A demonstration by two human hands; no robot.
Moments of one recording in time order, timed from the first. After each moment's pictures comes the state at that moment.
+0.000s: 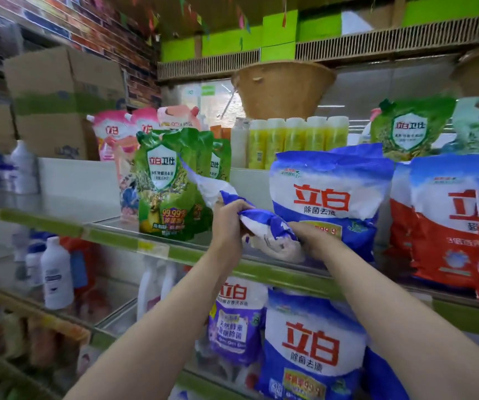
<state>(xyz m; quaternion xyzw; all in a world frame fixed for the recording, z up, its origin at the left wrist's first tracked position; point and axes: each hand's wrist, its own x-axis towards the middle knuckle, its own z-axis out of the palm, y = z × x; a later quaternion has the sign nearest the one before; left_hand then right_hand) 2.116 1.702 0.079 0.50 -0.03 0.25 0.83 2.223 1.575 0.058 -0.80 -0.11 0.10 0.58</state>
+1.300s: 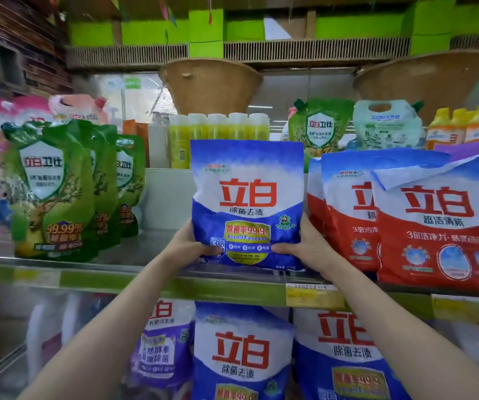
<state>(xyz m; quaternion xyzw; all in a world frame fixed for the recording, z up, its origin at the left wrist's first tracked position) 2.215 1.681 0.037 0.75 -0.15 0.05 0.65 2.196 1.436 0.043 -0.79 -0.18 -0.13 0.57</state>
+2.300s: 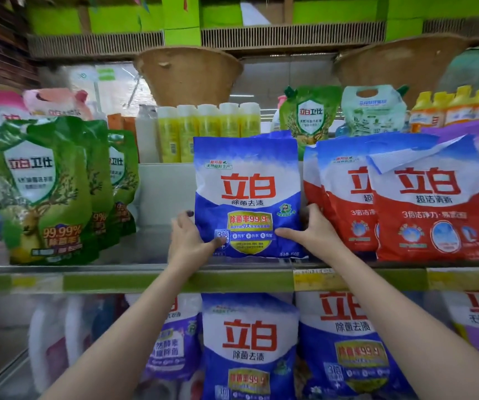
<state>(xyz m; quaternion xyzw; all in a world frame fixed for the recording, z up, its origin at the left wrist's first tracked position) 2.211 1.677 0.026 0.86 -0.05 0.24 0.44 2.195 1.437 0.035 -0.85 -0.04 -0.23 0.47</state>
